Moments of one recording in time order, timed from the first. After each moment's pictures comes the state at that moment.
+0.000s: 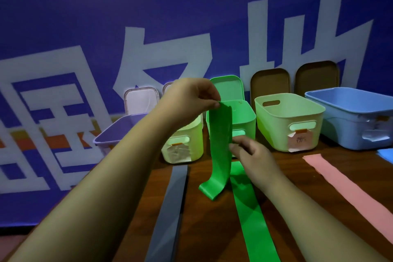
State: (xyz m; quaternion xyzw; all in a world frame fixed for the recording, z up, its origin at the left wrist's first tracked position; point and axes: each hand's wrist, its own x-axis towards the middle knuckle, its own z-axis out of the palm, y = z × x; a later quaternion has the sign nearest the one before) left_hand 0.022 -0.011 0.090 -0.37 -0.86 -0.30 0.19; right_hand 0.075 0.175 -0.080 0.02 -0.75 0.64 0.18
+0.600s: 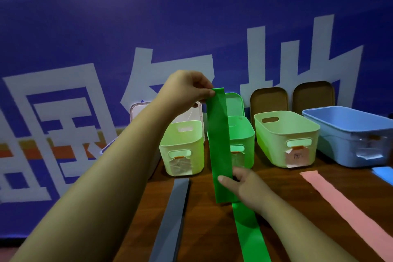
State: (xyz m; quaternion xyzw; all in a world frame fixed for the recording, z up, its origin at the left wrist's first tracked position) left_hand 0.022 -0.009 0.147 -0.32 -0.85 -0.37 0.18; right_hand 0.086 0.165 -0.089 0.04 -0.76 0.64 0.02
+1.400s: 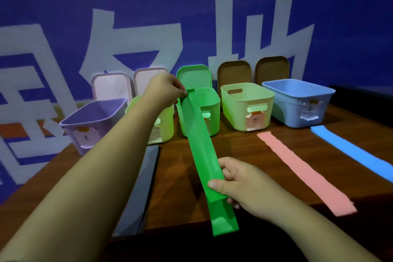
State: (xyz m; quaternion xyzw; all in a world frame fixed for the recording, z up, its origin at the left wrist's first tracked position) left_hand -0.001 0.018 0.057 -0.22 -0.90 -0.34 0.15; right_hand 0.228 0.181 -0.089 0.04 -0.83 0.55 -0.02
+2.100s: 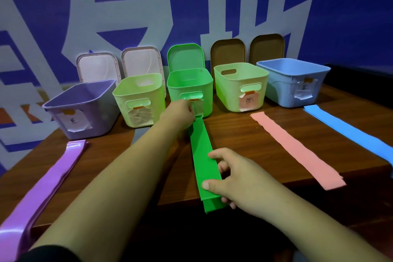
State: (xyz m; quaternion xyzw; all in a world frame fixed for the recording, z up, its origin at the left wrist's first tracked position) left_hand -0.023 0.070 -0.077 -0.21 -0.96 -0.18 0.07; right_hand 0.260 0.170 -0.093 -0.04 -0.86 0.51 -0.02
